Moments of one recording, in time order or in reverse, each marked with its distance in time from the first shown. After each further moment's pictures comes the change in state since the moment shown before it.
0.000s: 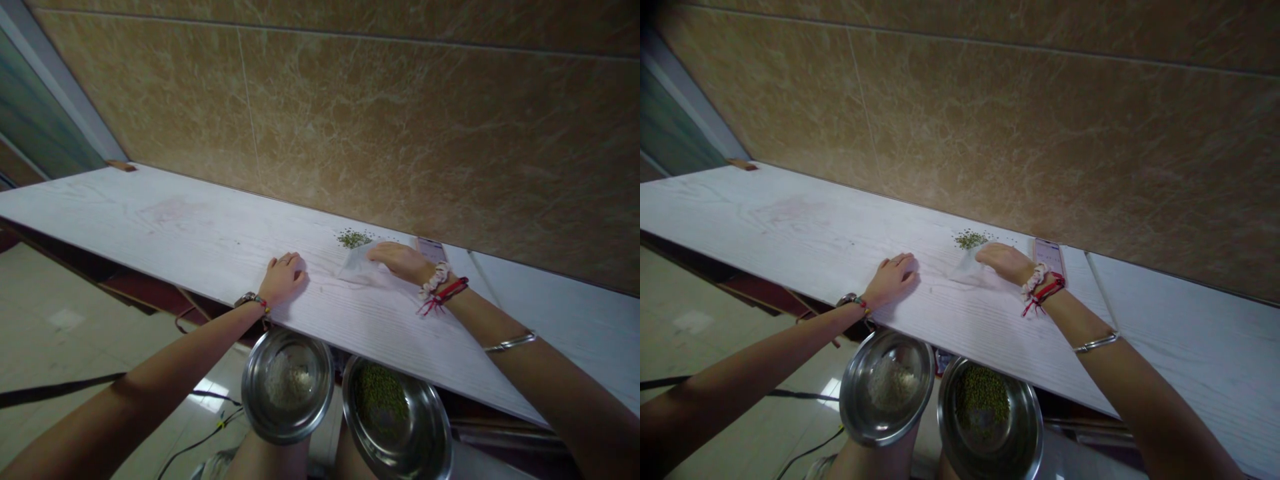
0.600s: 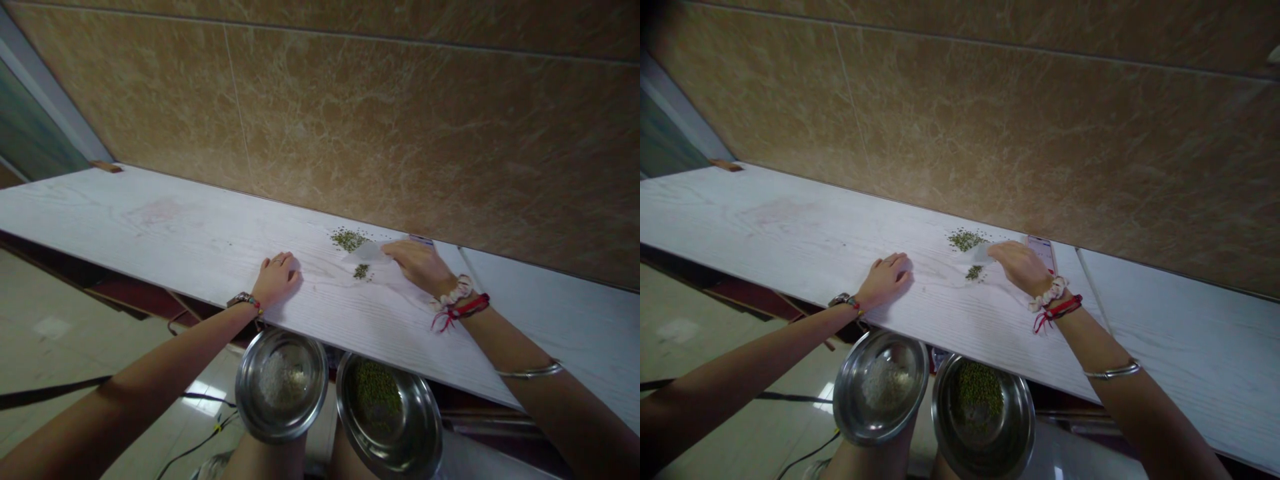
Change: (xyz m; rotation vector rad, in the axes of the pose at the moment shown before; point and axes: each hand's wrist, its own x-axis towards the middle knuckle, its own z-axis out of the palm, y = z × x) left_hand -0.001 0.006 0.000 0.056 -0.003 -0.033; right_hand -0.037 -0.013 -0.017 -0.189 0.222 0.162
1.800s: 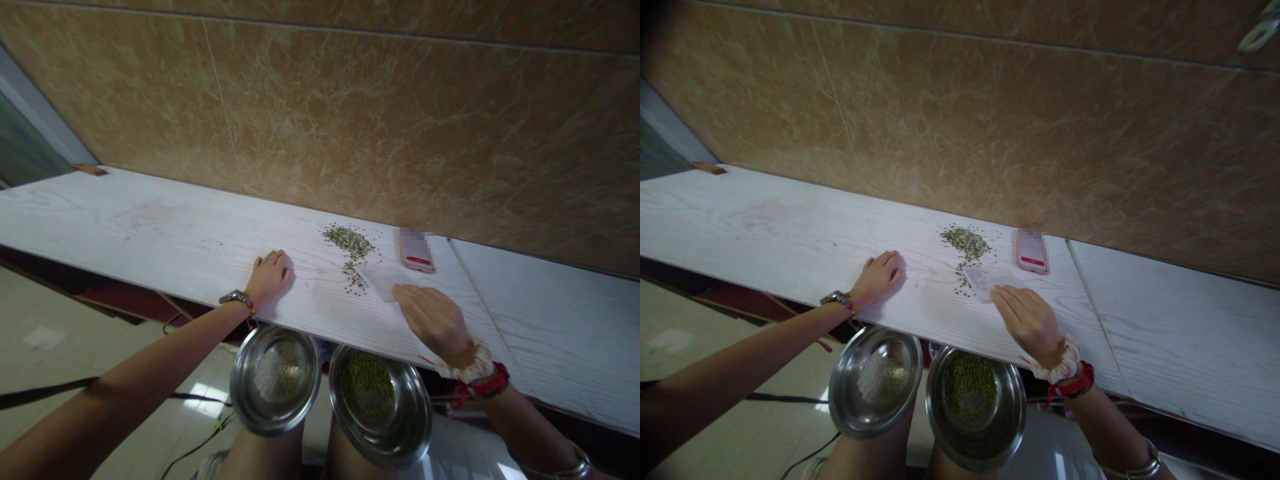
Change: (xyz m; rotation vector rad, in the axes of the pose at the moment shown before) left_hand 0.000 0.005 -0.001 0.088 -0.012 0.017; right_hand -0.065 -0.084 -0.042 -0.199 0.185 -0.010
